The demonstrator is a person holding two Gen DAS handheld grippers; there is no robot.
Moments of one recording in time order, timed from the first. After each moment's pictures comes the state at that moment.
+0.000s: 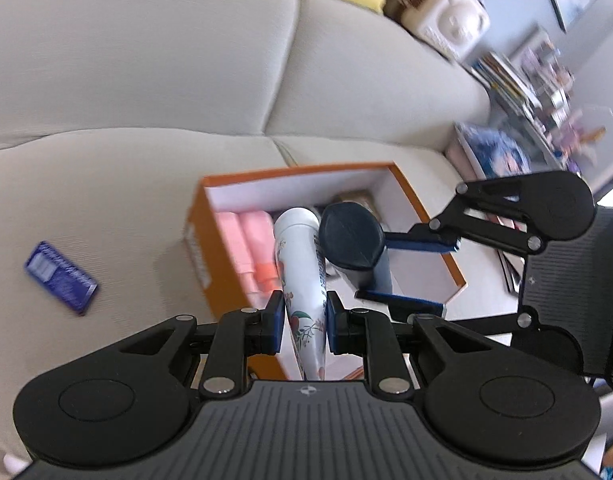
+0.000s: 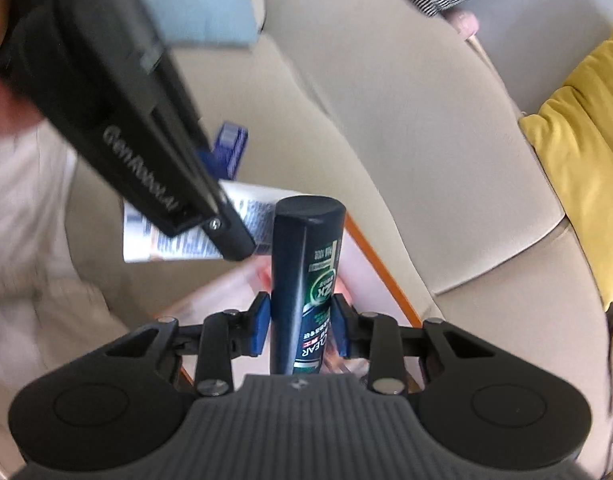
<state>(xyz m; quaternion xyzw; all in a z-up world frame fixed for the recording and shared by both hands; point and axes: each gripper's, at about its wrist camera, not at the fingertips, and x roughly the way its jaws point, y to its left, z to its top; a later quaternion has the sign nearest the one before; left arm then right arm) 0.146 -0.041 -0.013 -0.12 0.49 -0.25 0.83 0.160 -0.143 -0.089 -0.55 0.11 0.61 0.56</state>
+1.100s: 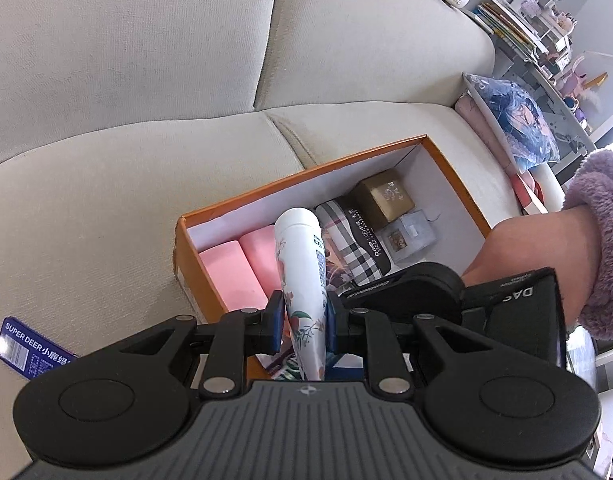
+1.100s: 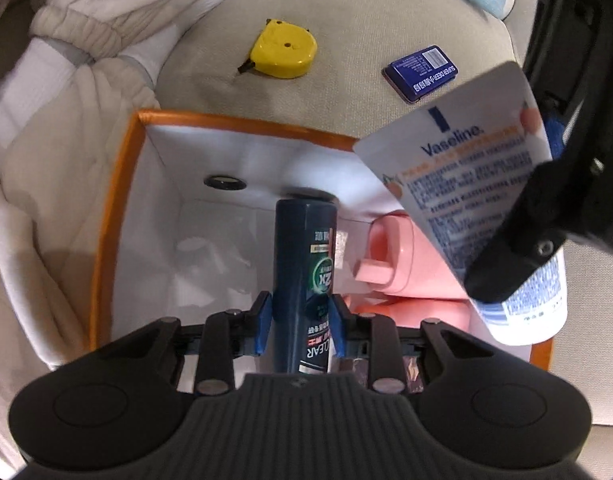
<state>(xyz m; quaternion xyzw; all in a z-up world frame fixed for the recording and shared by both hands) 0.218 -0.062 -0.056 -0.06 0.52 -0.29 0.80 0.187 -0.110 -0.230 -0.68 -0.05 0.70 0.21</state>
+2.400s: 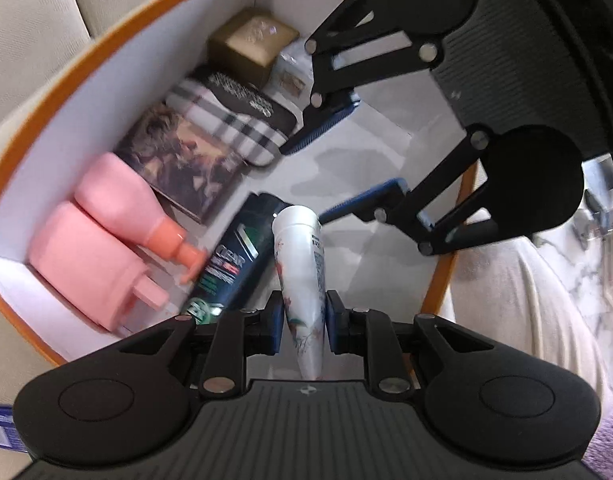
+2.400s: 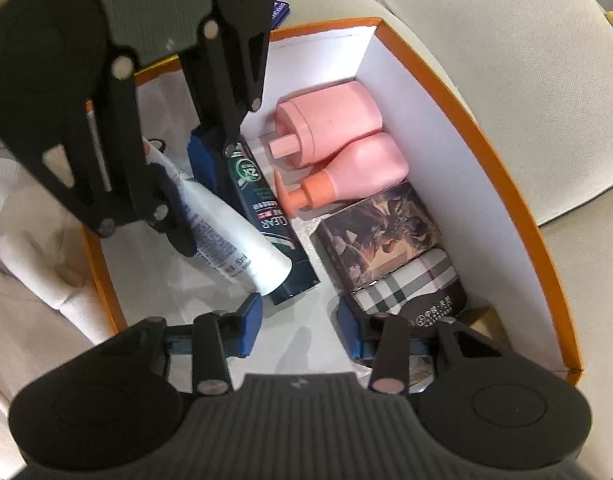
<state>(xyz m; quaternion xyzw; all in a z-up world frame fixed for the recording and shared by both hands) 0.186 -0.165 -0.108 0.16 0.60 -0.42 0.66 0.246 -0.118 -0.205 -0.60 0.08 0.71 0.36</state>
